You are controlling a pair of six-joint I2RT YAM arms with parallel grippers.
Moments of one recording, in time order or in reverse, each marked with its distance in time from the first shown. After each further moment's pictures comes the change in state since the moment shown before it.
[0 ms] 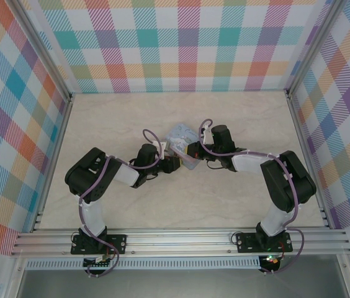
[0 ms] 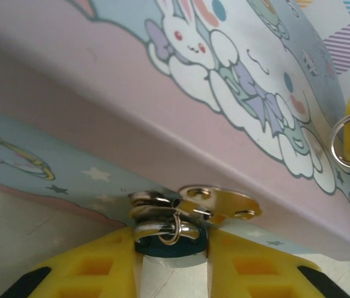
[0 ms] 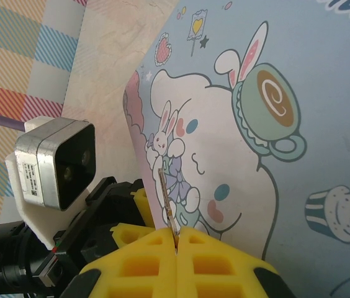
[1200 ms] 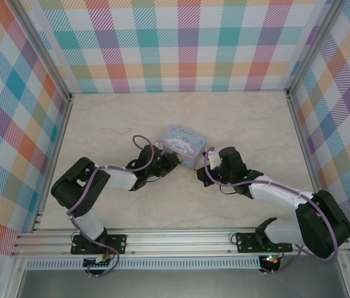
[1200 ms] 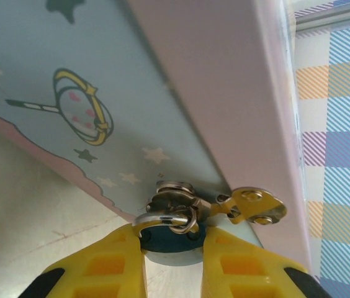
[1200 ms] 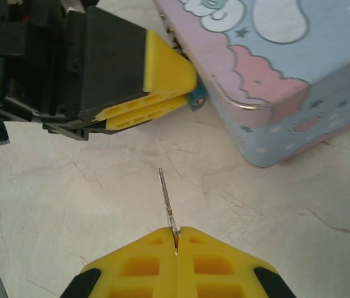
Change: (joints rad) left arm -0.080 -0.187 -0.024 -0.185 -0.151 -0.592; right arm 0.125 -0.455 -0.299 -0.225 0.185 -0.393
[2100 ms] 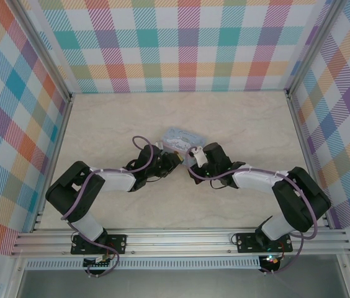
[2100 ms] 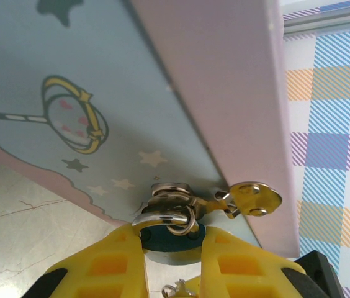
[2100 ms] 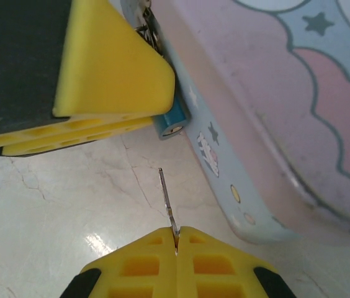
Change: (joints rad) left arm -0.019 -0.059 0.000 -0.036 -0.004 -0.063; right arm 0.059 0.263 0.158 -0.008 0.105 -0.139
